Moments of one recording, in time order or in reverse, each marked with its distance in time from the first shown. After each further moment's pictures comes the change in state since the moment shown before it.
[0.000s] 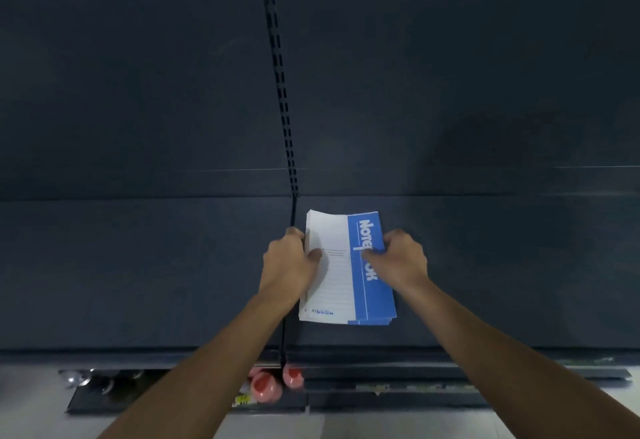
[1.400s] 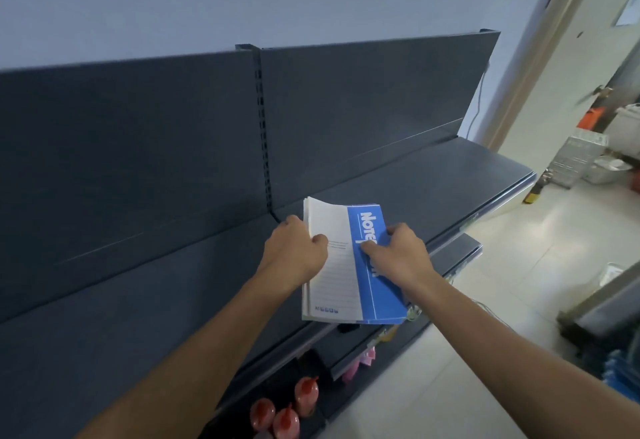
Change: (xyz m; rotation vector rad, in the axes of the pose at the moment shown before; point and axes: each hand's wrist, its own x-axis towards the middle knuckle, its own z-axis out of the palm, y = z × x) left_hand -0.045 -0.049 -0.160 0.100 -0.325 0.566; right_hand -0.216 -0.114 0.062 0.185 0.544 0.323
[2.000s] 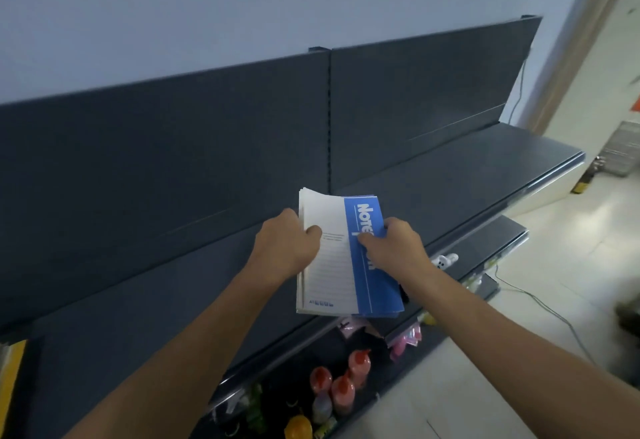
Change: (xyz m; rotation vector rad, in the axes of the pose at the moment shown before) left_hand -0.095 -0.099 -0.105 0.028 0.057 -0.008; right_hand -0.125 -0.062 0.075 0.116 -0.080 -0.081
